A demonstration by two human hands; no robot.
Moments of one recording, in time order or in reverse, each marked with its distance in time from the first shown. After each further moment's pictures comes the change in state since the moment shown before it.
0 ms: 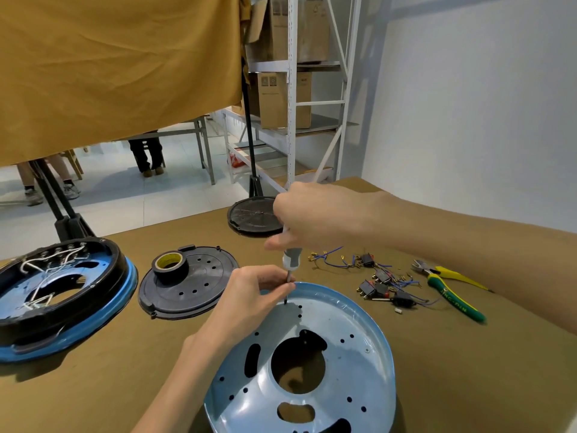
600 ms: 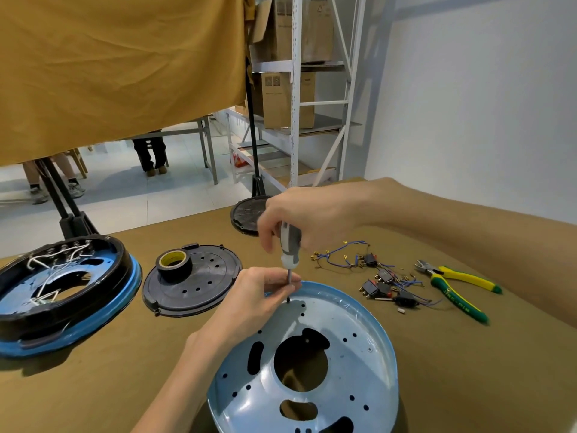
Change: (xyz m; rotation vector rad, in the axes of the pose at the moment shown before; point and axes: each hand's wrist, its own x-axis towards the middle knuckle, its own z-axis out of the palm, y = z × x) left_hand -0.001 0.000 0.000 0.008 -0.055 -0.054; right_hand 0.001 0.001 -0.030 0.211 -0.339 -0.233
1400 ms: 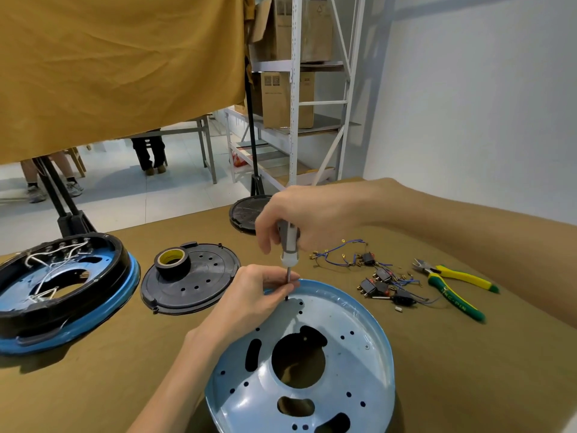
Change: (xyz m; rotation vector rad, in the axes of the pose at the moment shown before) left_hand 0.001 -0.001 -0.001 0.008 0.003 0.004; right_hand -0.002 -0.001 0.003 0.036 0.033 -0.023
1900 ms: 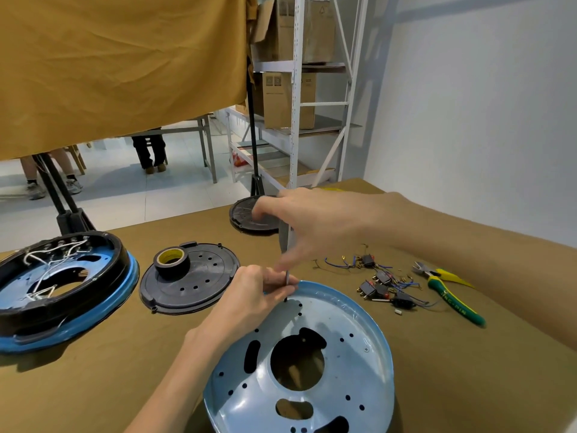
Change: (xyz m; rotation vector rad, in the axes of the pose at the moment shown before) left_hand 0.003 -0.002 0.002 0.037 0.020 0.007; right_hand 0.000 0.003 0.020 -0.114 0.209 0.133
